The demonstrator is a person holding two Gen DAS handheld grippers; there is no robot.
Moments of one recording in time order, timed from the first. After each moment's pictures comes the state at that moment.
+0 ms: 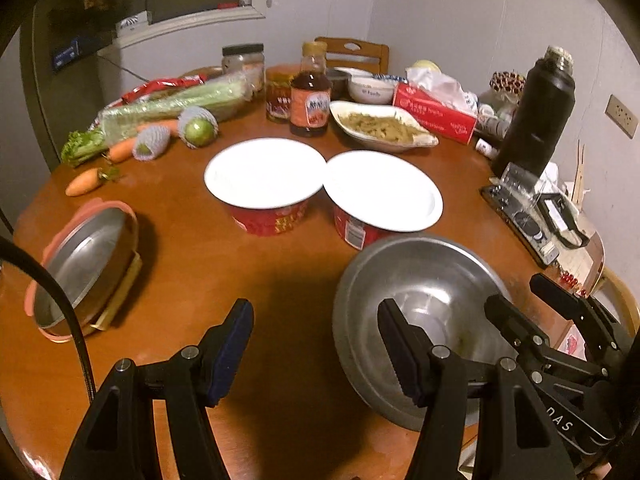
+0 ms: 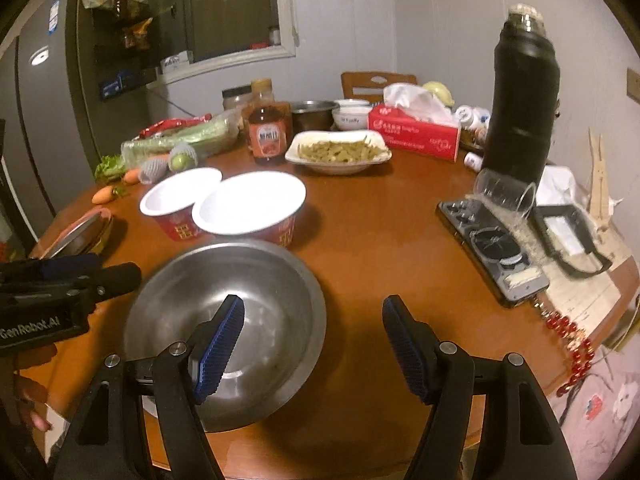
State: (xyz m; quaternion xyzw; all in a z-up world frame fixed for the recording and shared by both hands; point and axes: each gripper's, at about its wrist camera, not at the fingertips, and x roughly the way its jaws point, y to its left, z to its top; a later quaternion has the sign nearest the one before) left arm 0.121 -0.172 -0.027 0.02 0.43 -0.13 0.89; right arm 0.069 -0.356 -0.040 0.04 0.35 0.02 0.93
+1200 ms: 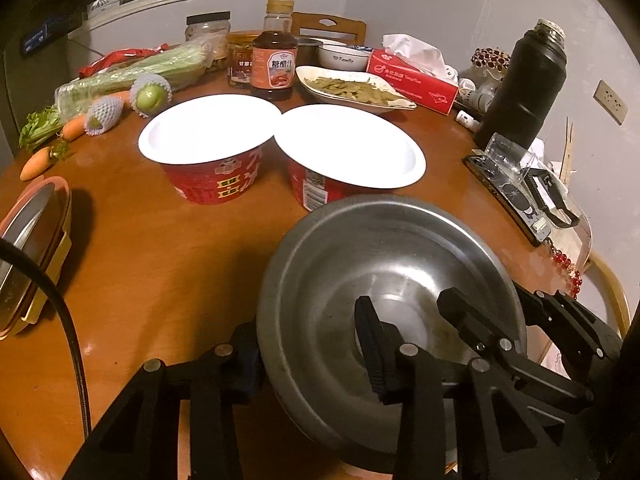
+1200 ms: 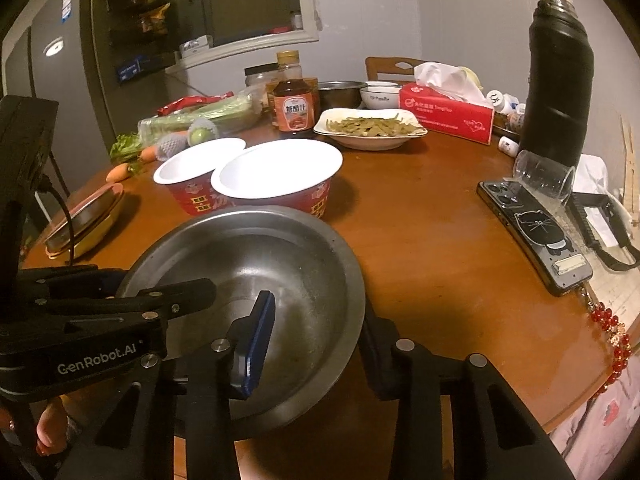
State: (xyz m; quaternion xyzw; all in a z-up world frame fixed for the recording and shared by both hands) left arm 0.131 -0.190 -0.062 0.00 0.46 -0.18 0.87; right arm 0.078 -0.337 -0.064 0.04 0.37 0.06 0.93
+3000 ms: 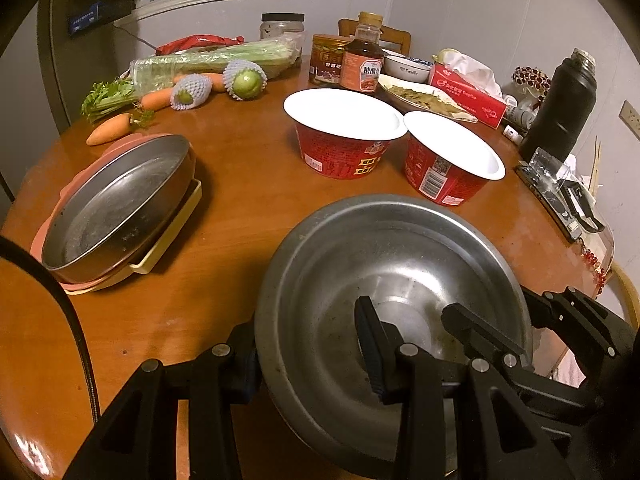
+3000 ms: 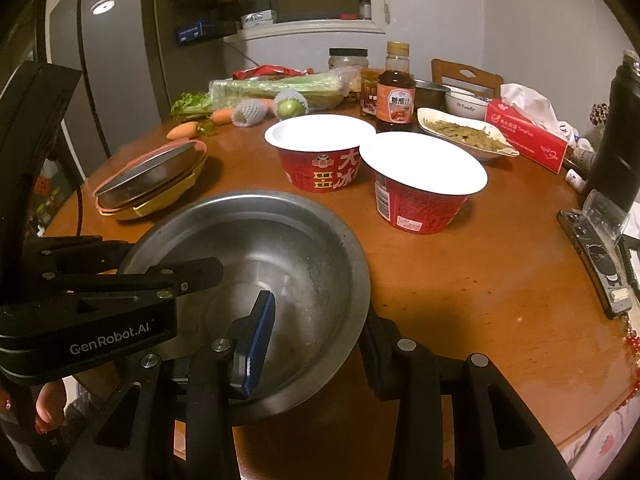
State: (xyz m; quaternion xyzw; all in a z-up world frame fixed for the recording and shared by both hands) left arm 0.114 -0.104 -0.062 0.00 0.46 -0.12 0.88; right arm 0.073 -0.243 -0.062 -0.02 0.38 0.13 0.91
